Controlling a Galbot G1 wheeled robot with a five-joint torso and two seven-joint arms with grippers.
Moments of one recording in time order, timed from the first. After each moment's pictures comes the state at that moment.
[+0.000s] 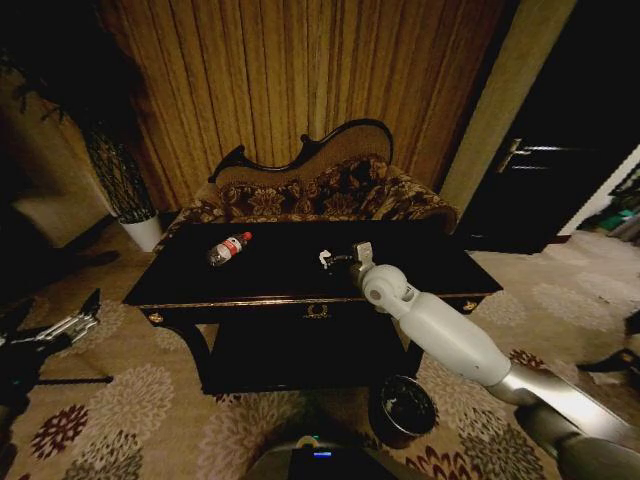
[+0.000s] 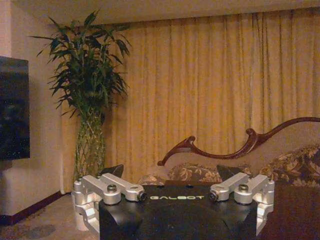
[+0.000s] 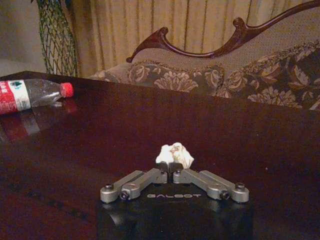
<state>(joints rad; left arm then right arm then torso) 1.94 -1.32 -1.52 -2.50 -0.87 0.28 0.12 -0.48 0.92 -0.26 1.81 1.06 -0.60 0.45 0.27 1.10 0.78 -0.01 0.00</state>
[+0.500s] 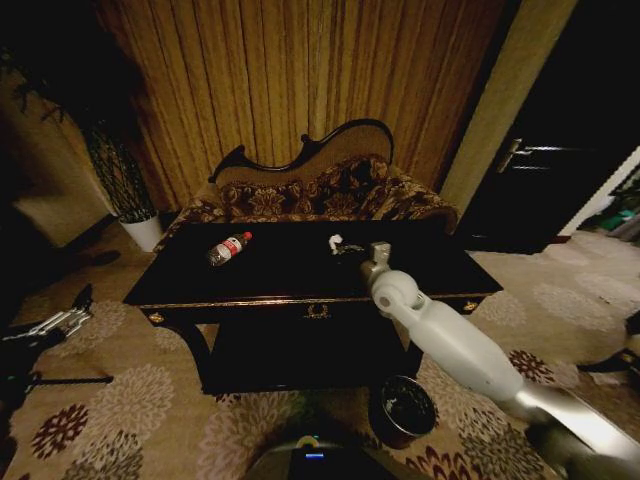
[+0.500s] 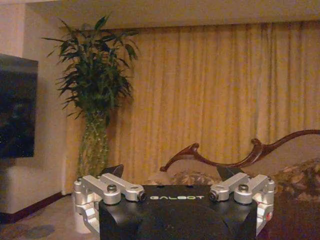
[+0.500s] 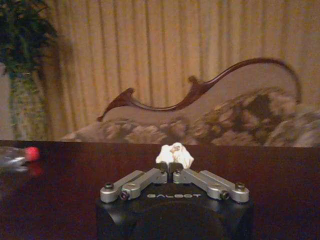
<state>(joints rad) 1.91 -1.30 -1.48 -2.50 -0.89 0.28 0.06 -0.74 0.86 -0.01 1.93 0.92 -0.35 0.44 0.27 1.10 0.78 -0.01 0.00</state>
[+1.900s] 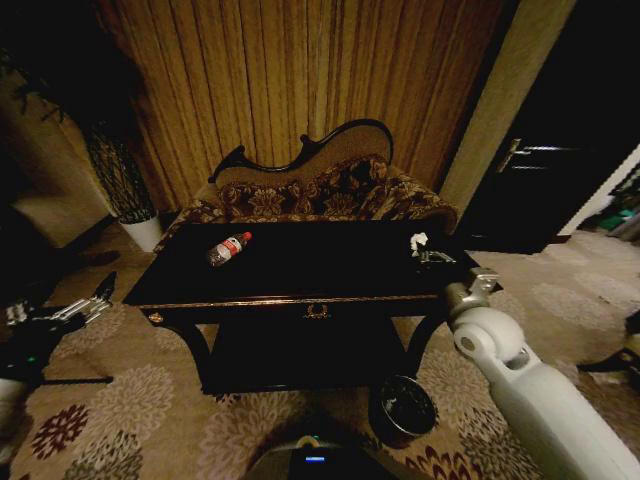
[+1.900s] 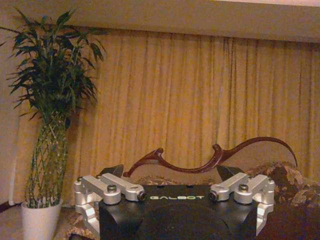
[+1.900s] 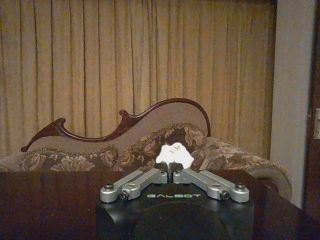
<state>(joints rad) 1.88 -1.19 -1.45 -2.43 -0.97 0.25 0.16 -1.29 0.85 0.61 2.21 0.77 -0.35 0.40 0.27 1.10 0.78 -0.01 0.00</state>
